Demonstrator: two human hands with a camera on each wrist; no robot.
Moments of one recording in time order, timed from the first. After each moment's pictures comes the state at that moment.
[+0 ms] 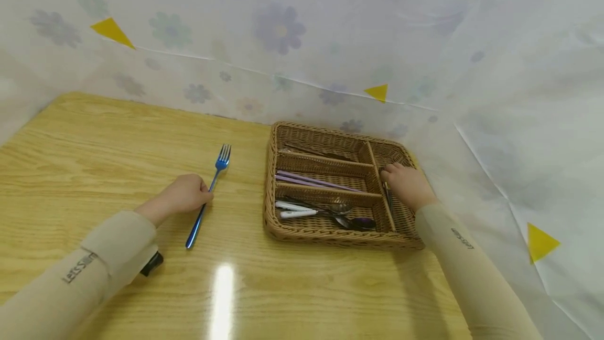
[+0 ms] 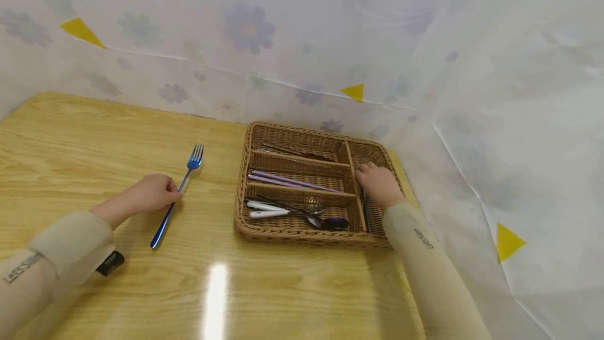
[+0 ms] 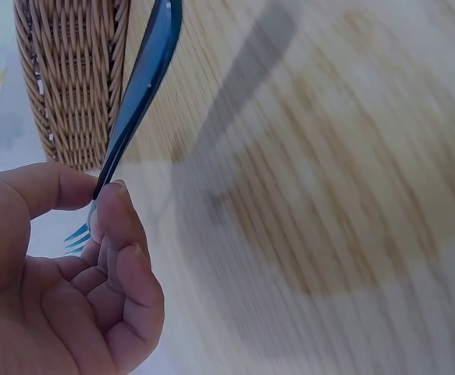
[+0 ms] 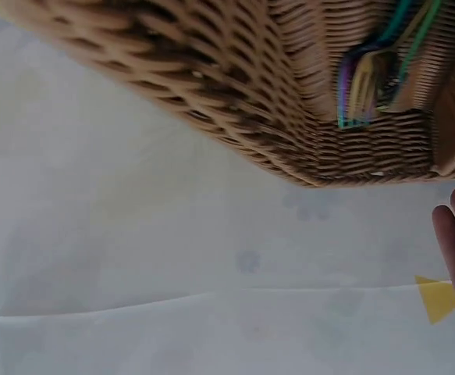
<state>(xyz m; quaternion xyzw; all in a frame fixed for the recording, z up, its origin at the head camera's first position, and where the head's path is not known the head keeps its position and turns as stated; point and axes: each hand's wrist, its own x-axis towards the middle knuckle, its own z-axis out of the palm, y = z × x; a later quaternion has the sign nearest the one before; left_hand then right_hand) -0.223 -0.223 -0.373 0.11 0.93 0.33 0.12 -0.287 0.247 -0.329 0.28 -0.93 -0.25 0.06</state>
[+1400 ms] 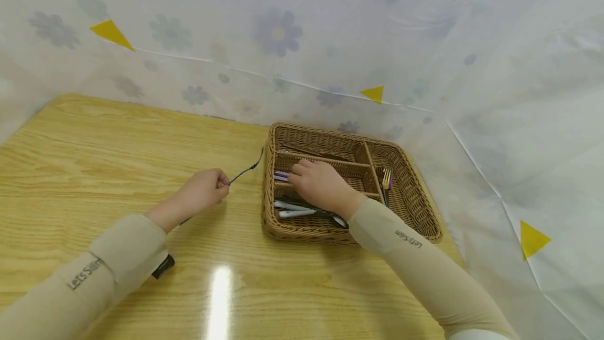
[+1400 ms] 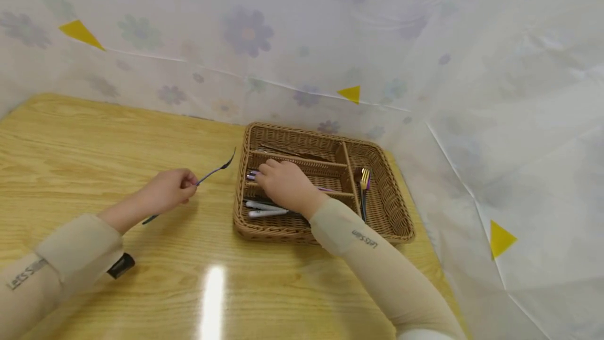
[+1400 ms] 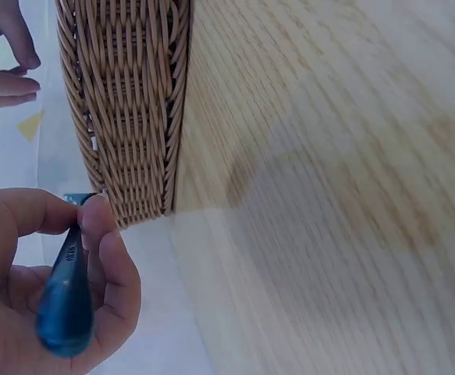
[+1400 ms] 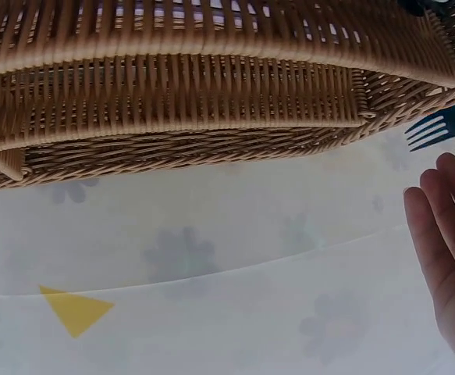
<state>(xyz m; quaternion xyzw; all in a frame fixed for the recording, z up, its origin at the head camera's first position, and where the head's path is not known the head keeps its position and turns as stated) -0.214 -0.193 -0.352 0.13 0.91 0.39 0.10 -0.246 0.070 -0.314 0.51 -0.82 -0.17 0.21</state>
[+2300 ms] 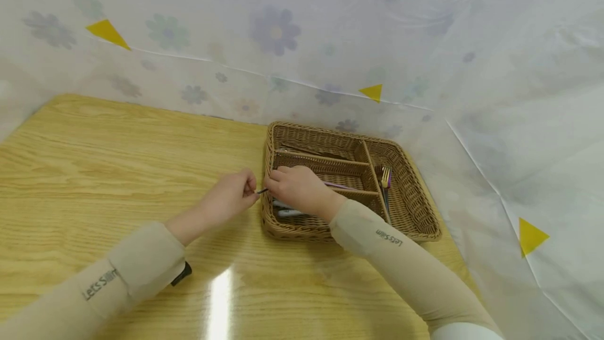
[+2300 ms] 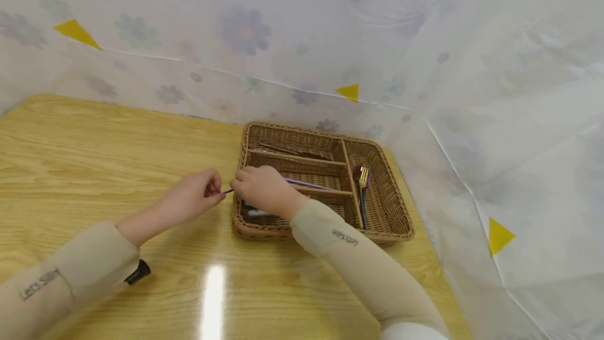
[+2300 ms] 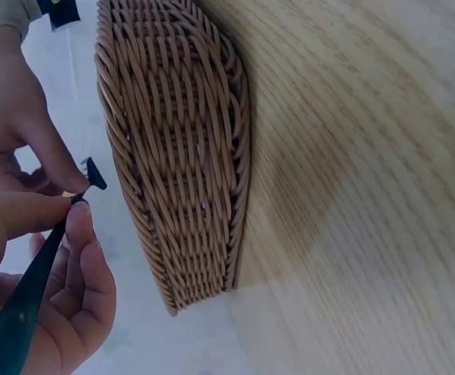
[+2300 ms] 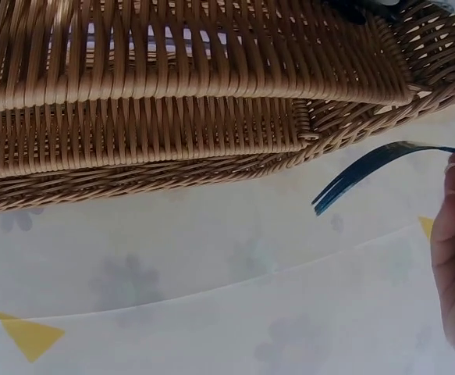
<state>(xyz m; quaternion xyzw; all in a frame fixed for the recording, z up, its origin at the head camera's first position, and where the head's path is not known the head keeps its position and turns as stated) -0.199 -0.147 -0.341 0.19 0.90 0.38 0.00 -0.237 0.039 -0.321 0.54 -0.79 -0.16 0.23</state>
